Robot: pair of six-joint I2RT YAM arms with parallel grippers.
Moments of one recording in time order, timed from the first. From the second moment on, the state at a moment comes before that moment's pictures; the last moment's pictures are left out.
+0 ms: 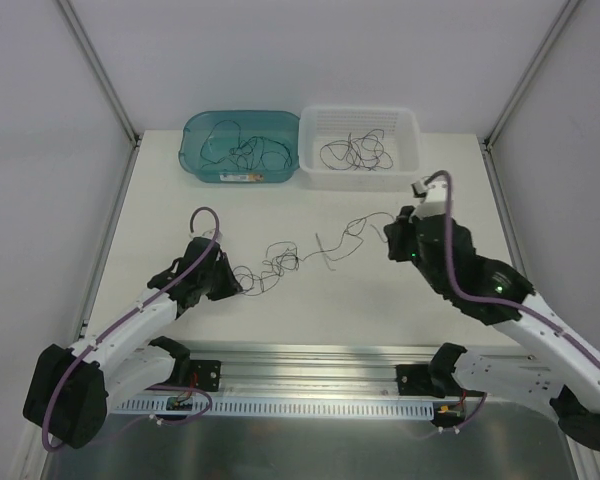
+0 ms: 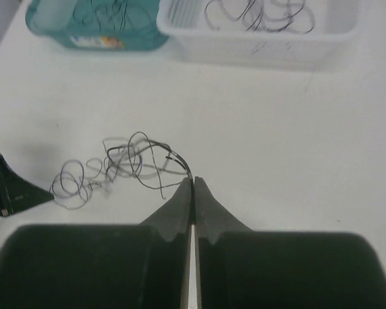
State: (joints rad) left arm -0.43 0.96 0.46 -0.38 0.06 -0.68; right arm 0.92 0.89 1.09 -0.66 0.53 0.44
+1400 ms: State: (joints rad) left arm -0.69 0.84 0.74 -0.30 0.28 -0.59; right arm 0.85 0.90 1.05 -0.57 0.03 0.37
